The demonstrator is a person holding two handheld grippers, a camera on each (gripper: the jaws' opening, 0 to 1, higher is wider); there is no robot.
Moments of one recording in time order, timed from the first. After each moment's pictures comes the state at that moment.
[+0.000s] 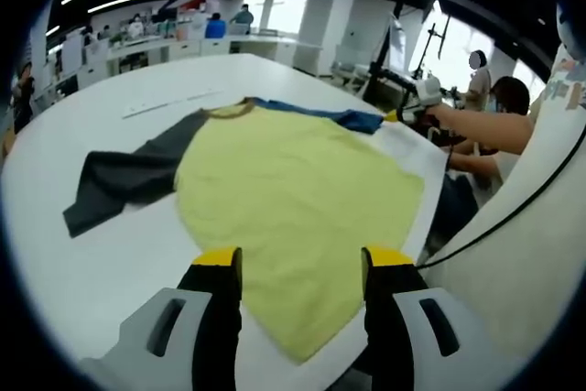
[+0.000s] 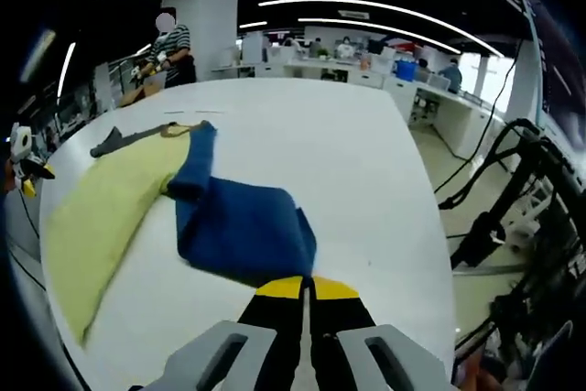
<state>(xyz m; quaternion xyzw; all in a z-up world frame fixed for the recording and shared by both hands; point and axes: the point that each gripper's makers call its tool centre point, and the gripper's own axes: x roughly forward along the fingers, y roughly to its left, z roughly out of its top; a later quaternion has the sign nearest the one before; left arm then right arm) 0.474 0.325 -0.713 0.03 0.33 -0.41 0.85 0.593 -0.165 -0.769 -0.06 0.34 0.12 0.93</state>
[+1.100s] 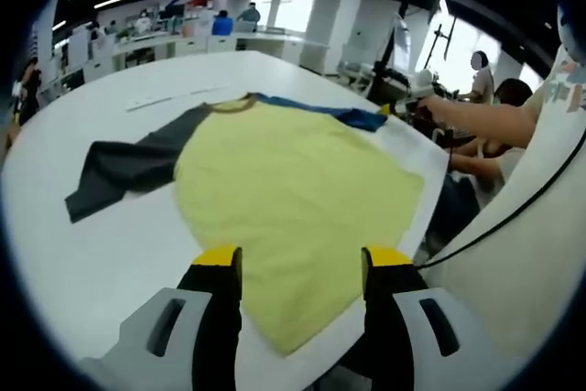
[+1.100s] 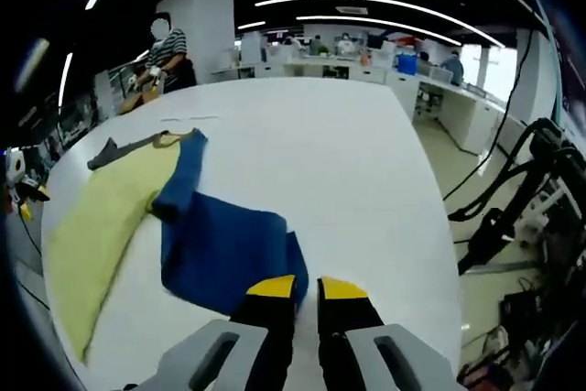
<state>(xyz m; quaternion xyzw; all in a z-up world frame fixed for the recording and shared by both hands) 0.460 0.324 -0.715 0.03 0.34 -0.39 0.85 0.618 -0.146 -0.770 -0.04 0.35 0.14 0.93</state>
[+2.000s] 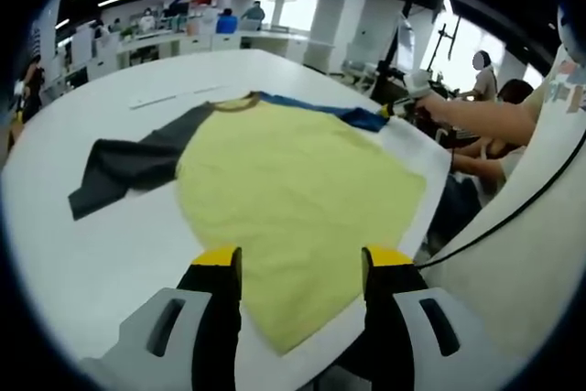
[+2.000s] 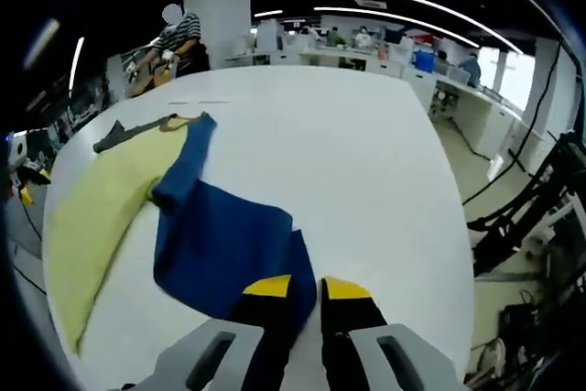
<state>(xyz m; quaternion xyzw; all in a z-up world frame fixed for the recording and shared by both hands) 0.461 0.323 -0.713 0.03 0.35 -0.38 0.85 0.627 -0.145 -0.780 -0.06 0.37 0.17 0.91</state>
